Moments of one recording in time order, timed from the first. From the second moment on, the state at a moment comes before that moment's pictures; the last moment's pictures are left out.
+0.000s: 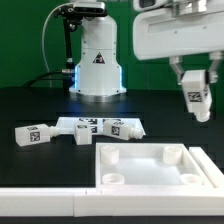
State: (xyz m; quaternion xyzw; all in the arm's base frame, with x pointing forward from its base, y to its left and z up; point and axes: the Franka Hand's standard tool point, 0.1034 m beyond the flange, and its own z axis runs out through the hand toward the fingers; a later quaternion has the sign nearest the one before) arm 0.557 0.130 0.153 -0.94 0.32 -0.07 0.09
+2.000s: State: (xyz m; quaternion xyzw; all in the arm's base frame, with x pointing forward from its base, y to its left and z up) arm 0.612 0.115 0.128 -0.98 0.00 -0.20 0.05
